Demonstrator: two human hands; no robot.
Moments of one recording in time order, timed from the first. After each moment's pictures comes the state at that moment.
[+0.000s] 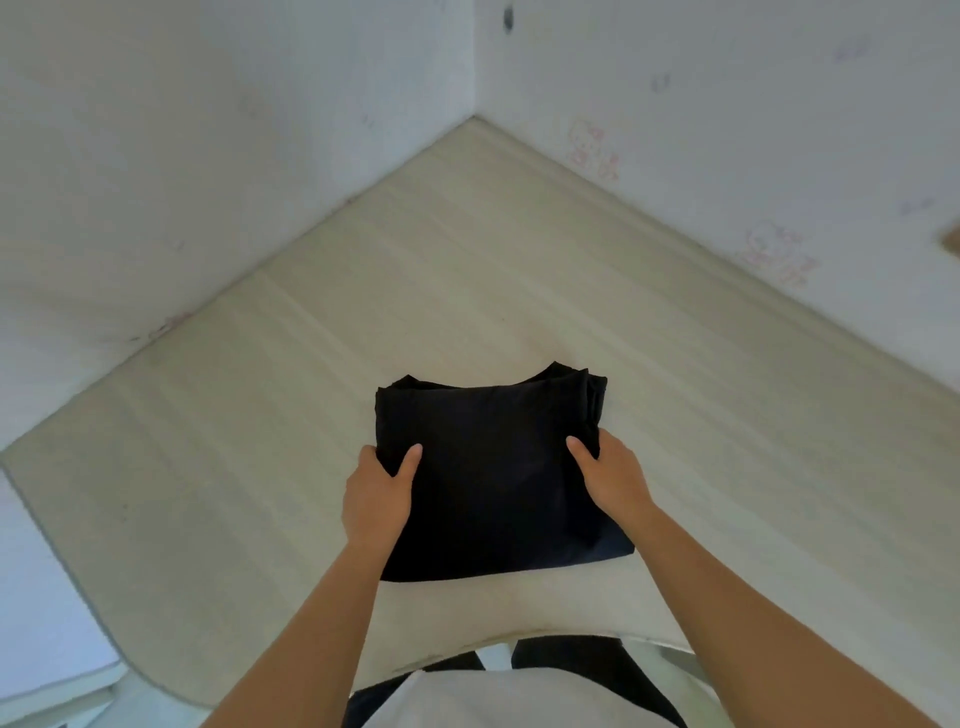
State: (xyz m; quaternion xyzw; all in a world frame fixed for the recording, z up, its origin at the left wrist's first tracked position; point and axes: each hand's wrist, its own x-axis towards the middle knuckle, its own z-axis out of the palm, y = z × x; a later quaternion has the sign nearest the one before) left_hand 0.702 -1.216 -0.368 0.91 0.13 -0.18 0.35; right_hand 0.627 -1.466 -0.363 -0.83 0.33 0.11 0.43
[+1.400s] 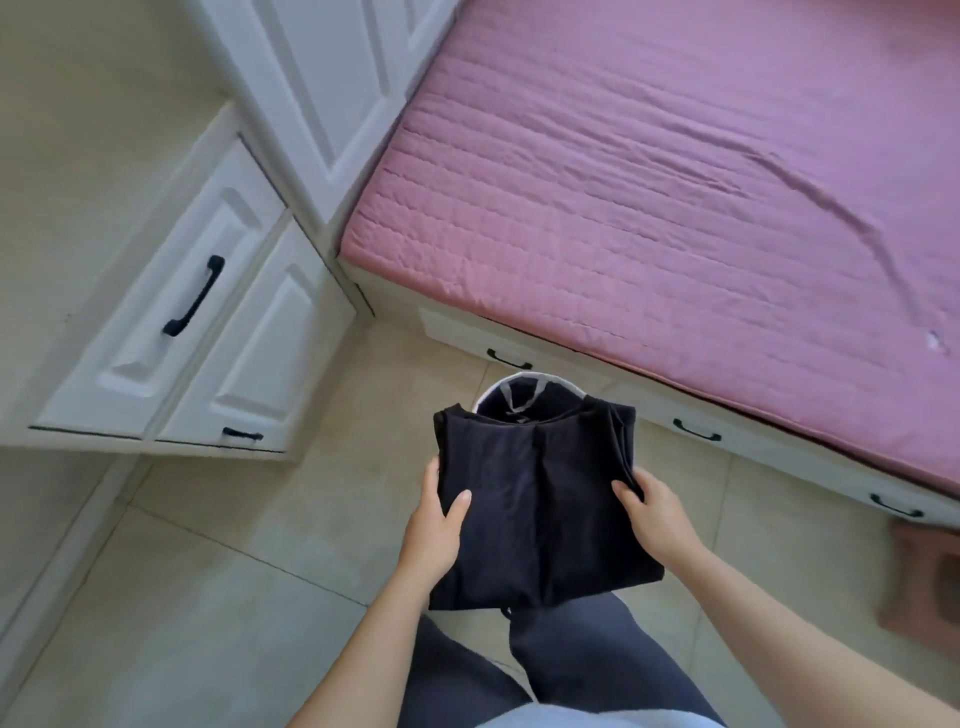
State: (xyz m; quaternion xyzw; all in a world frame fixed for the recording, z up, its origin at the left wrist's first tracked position) left_hand -0.023 -1.283 -0.450 0.54 -0.61 -0.58 -0.06; right_hand -0.226 -1.118 -0.451 -0.13 0.87 -0.23 0.41
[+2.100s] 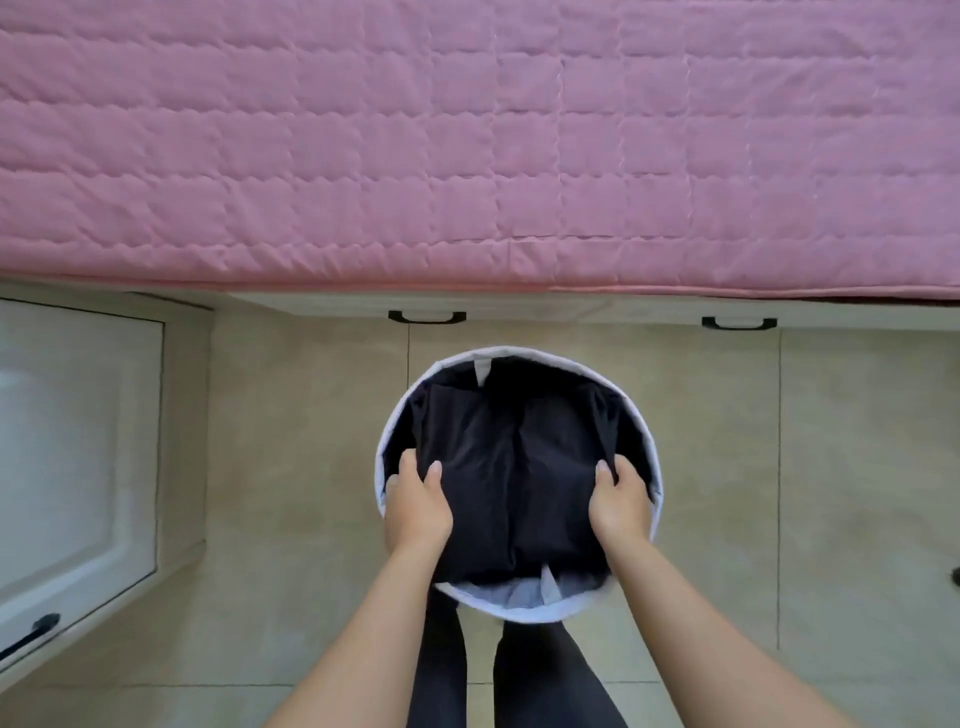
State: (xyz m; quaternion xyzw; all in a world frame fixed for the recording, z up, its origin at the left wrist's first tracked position) left_hand -0.194 -1.330 -0.779 0.57 -0.67 -0.41 -0.24; right_hand -0.284 -1.154 -0.780 0.29 0.83 -0.31 0.36
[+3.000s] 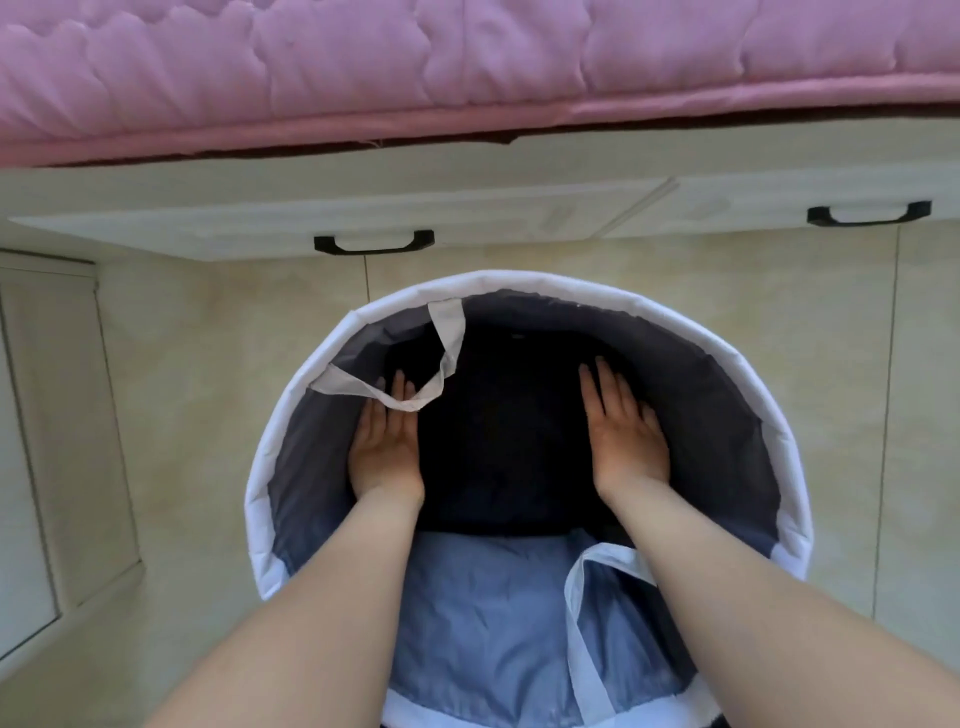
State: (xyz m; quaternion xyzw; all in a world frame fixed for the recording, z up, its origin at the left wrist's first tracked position) left_hand -0.192 -1.342 -0.984 0.14 -0.87 0.06 -0.47; right_hand -0.301 -1.139 -0.968 -0.17 0.89 0.09 0.41
